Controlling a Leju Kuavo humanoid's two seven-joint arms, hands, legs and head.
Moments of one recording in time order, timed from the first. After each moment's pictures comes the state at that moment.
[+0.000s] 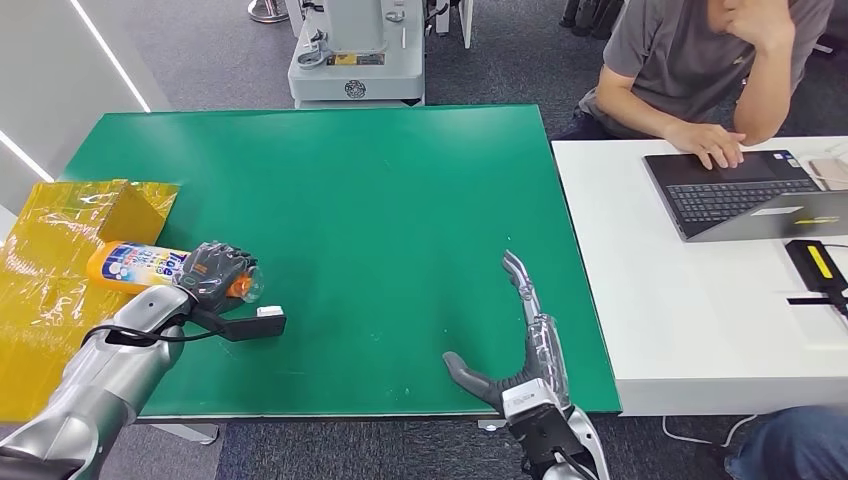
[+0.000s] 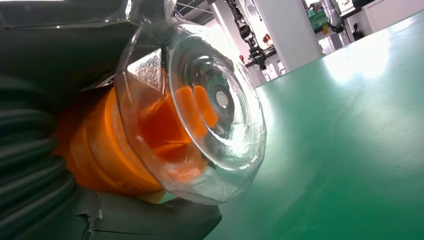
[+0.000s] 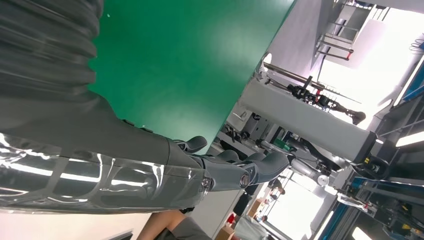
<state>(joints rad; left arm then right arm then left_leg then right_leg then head) -0.71 0.25 -0.49 -0.48 -1.37 0.30 -0.35 0.08 0.07 0.44 -1.72 0.42 -0.22 -0.57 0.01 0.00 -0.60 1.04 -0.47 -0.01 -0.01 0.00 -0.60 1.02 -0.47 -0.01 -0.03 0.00</state>
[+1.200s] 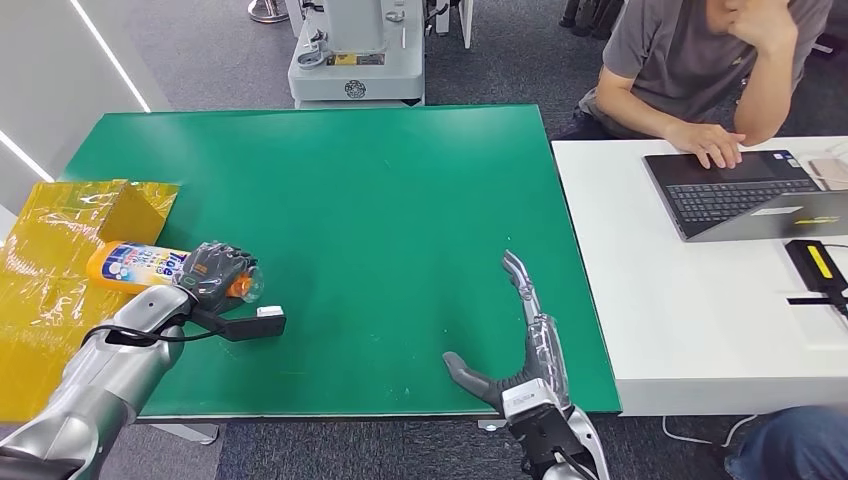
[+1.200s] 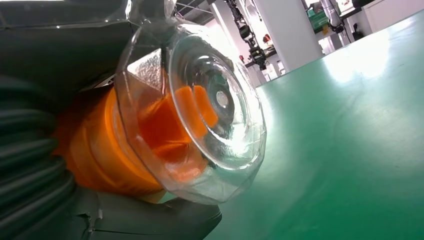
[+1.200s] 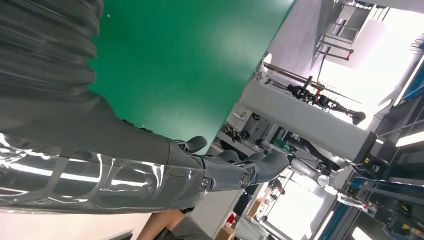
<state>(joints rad) -0.71 0.25 -0.49 -0.48 -1.37 0.30 -0.35 0.08 0.07 0.44 -1.72 0.42 -0.22 -0.57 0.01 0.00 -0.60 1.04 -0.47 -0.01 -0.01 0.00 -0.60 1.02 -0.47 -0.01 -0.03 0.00</state>
